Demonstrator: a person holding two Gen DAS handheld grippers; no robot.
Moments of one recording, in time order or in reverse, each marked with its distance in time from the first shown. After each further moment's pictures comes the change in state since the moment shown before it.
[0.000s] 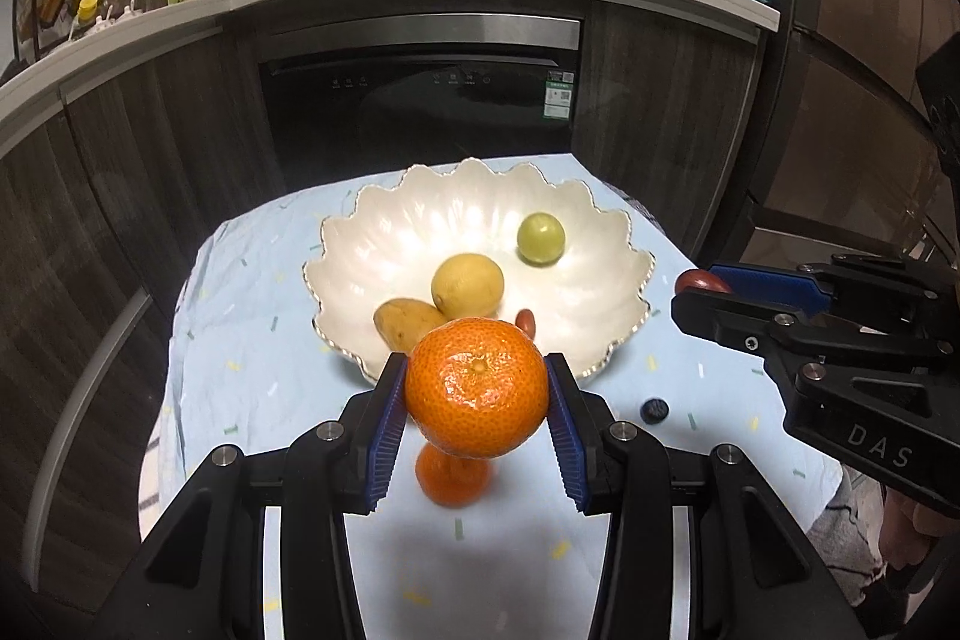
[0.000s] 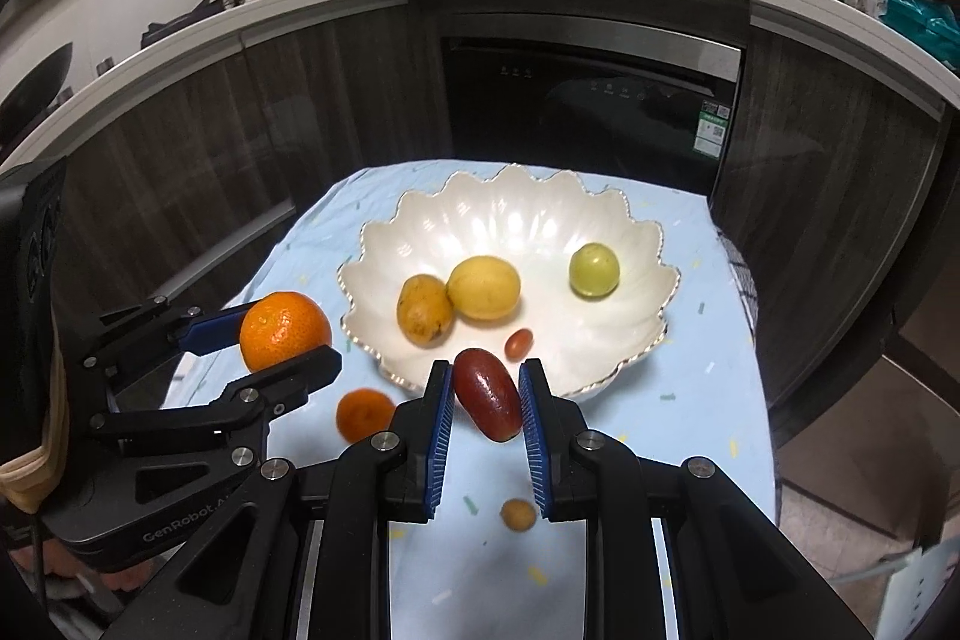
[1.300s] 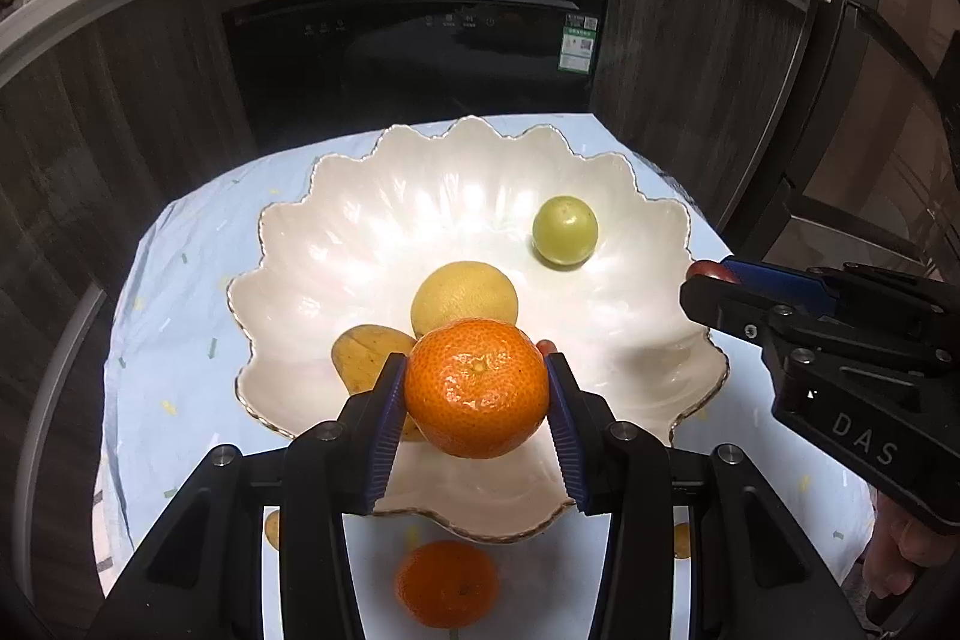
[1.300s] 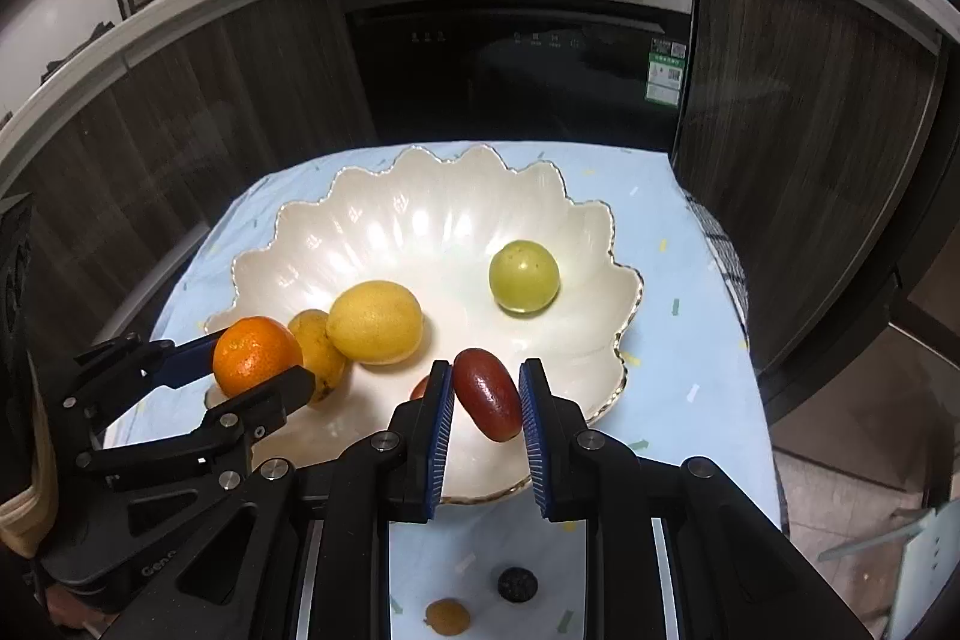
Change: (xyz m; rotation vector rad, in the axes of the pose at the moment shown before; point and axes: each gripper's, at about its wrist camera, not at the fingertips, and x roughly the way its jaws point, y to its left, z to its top) left arm 0.102 0.002 0.032 -0.012 0.130 -0.019; right arm 0.088 -0.053 0.026 0.131 0.096 -0.079
